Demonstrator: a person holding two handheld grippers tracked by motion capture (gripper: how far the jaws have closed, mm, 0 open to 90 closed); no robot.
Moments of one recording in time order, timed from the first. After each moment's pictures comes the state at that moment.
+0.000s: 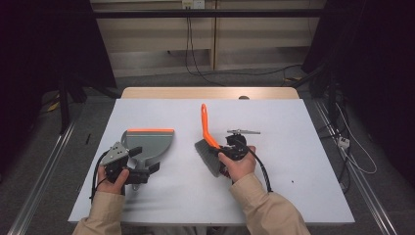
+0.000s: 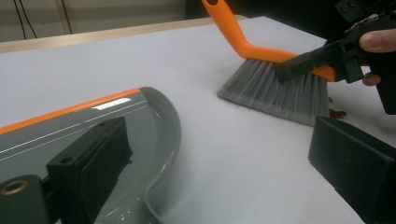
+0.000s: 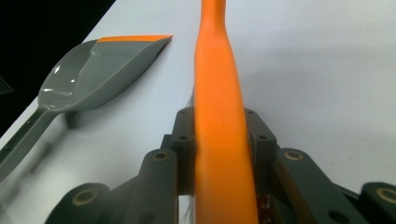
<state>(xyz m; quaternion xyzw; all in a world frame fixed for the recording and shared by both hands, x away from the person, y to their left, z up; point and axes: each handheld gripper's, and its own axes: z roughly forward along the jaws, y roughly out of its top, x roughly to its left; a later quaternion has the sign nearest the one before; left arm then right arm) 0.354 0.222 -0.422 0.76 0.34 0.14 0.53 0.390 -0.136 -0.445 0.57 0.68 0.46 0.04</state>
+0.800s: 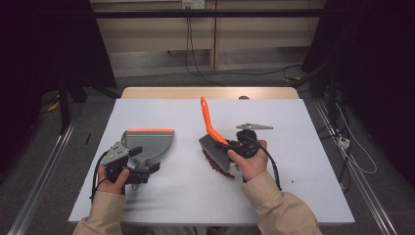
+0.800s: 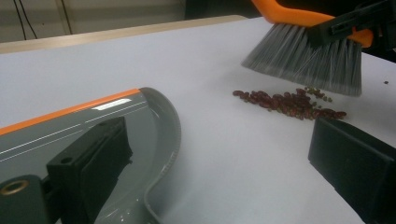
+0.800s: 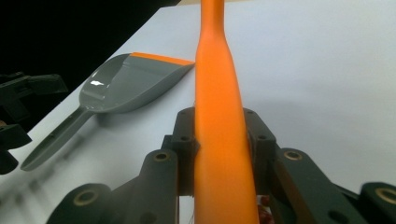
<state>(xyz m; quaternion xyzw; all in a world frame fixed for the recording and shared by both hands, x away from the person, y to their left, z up) 0.354 0.221 -0.422 0.76 0.34 0.14 0.53 0.378 -0.161 -0.407 0.51 0.70 0.50 0.06</state>
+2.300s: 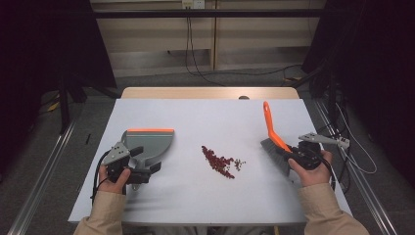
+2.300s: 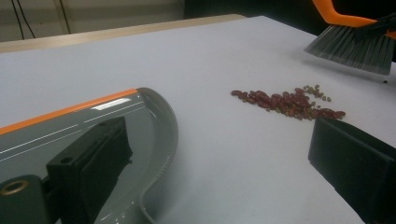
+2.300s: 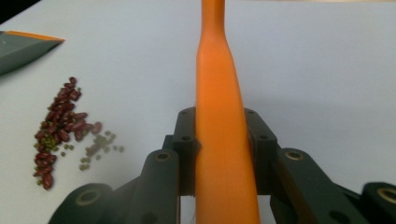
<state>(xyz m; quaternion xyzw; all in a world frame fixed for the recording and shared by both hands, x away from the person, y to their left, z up) 0.355 0.218 -0.422 0.76 0.34 0.14 0.53 0.331 -0.316 -0.417 0.55 0.69 0.42 0.20</state>
